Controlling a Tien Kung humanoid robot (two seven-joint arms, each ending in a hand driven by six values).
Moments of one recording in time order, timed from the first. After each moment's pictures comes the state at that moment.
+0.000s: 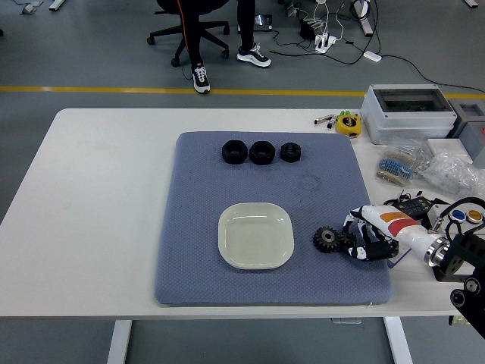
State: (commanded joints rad) left arm -0.15 0.08 -0.56 -0.21 1.00 0.18 0.16; right arm 0.38 -0.39 0.96 1.10 -1.95 -0.01 0.29
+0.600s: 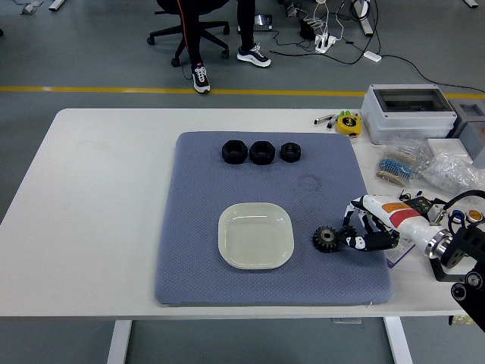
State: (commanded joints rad) left arm -0.15 0.08 -0.57 -0.21 1.01 0.18 0.16; right arm 0.39 -0.40 0.97 1.13 -1.93 -0.03 0.29
